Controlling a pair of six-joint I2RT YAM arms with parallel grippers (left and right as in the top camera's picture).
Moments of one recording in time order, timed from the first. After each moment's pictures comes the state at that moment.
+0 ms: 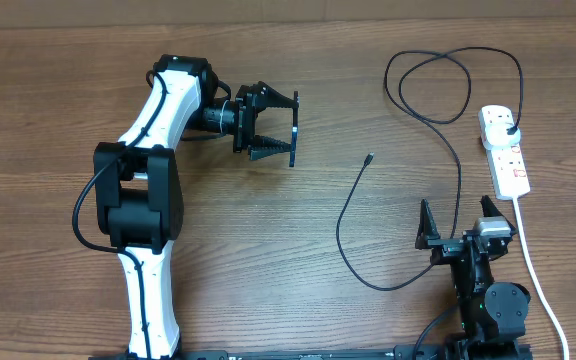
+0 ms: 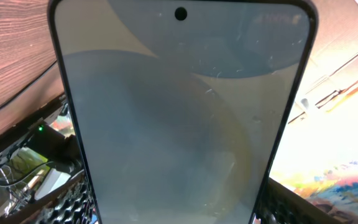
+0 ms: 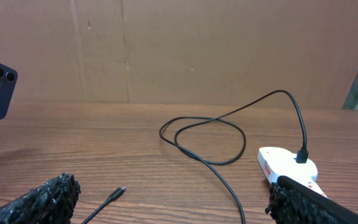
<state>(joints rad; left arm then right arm) -0.14 2.33 1.91 -1.54 1.53 -0.30 0.06 0.01 0.02 -0.03 0.01 -0.01</state>
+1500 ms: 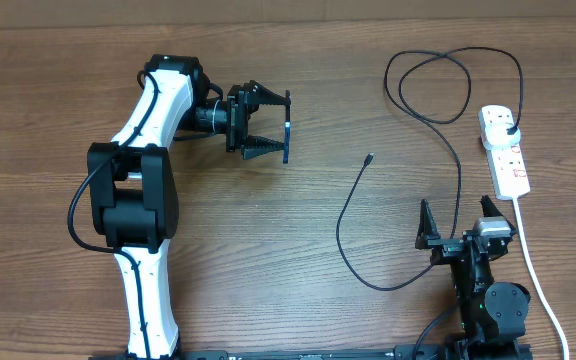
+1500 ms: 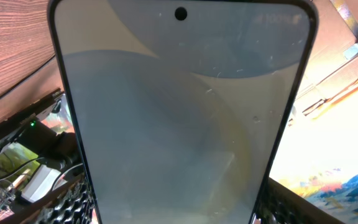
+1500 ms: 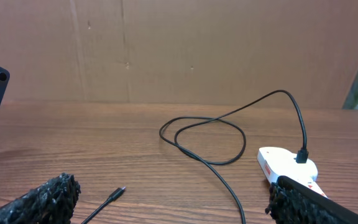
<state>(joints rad) -0.10 2.33 1.91 -1.58 1.53 -0.30 0.06 0.01 0.02 -0.03 0.01 -0.01</state>
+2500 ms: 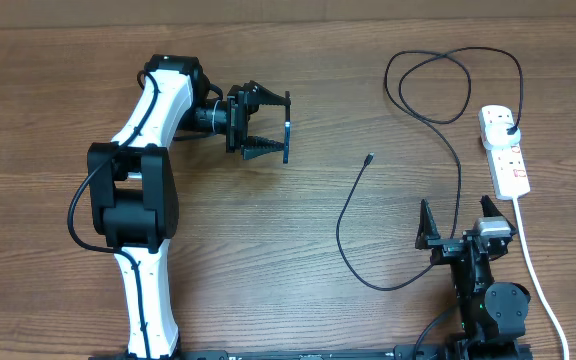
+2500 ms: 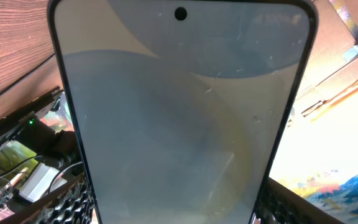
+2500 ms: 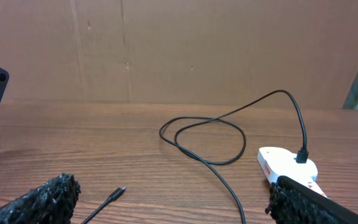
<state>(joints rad) -0.10 2.33 1.91 -1.60 1.53 -0.30 0.06 0.01 0.02 -0.03 0.01 -0.01</state>
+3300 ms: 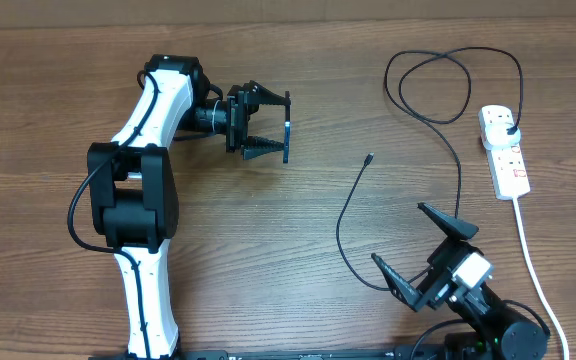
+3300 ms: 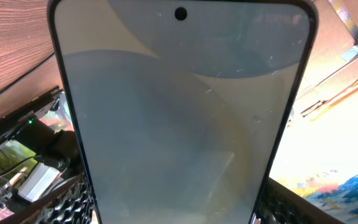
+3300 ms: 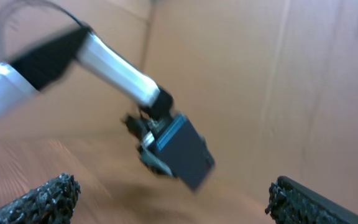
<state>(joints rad) -0.10 2.33 1.91 -1.60 1.53 -0.30 0.06 0.01 0.02 0.44 -0.73 0.13</state>
